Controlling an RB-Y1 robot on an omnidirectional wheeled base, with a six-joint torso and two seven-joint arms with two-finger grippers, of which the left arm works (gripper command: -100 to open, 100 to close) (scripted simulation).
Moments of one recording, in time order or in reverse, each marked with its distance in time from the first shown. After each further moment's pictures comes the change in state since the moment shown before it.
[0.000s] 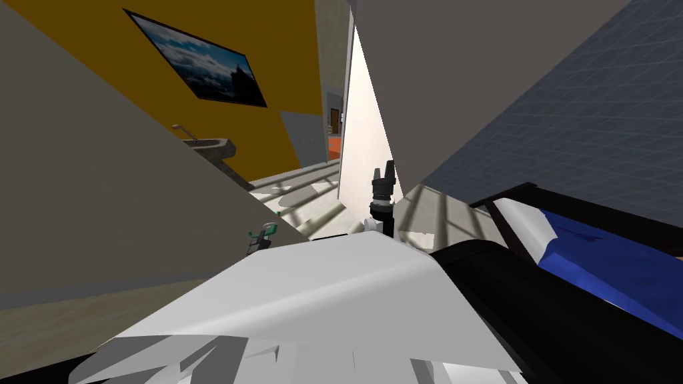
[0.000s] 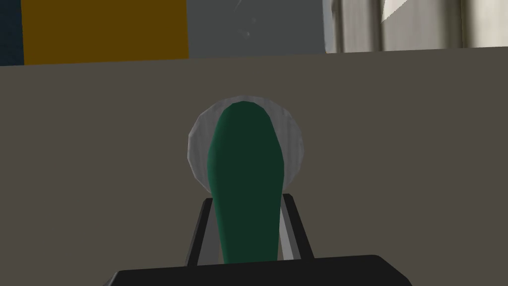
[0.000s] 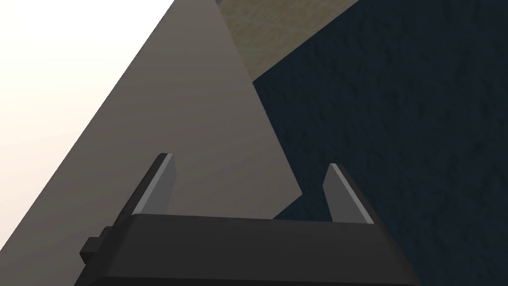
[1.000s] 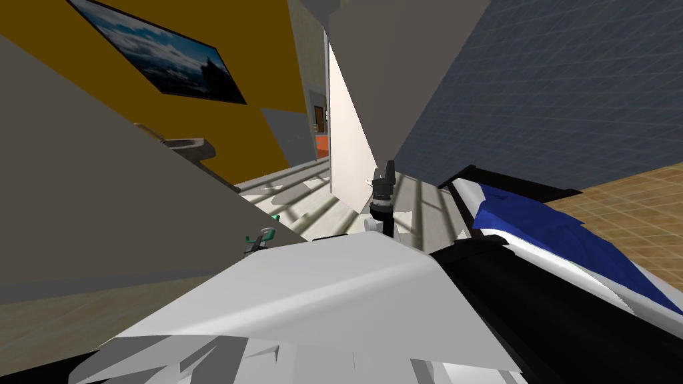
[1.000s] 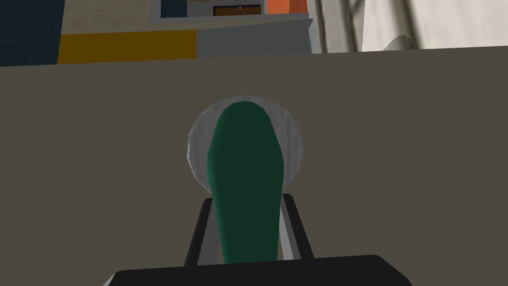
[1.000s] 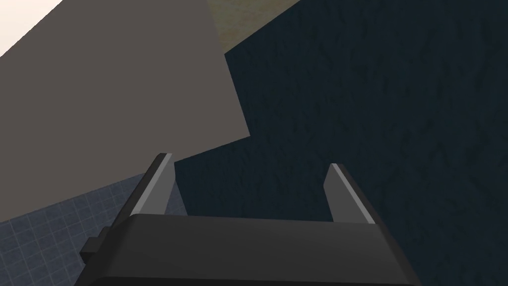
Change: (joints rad) arm 0.040 0.049 -0.027 0.062 -0.027 -0.121 0.051
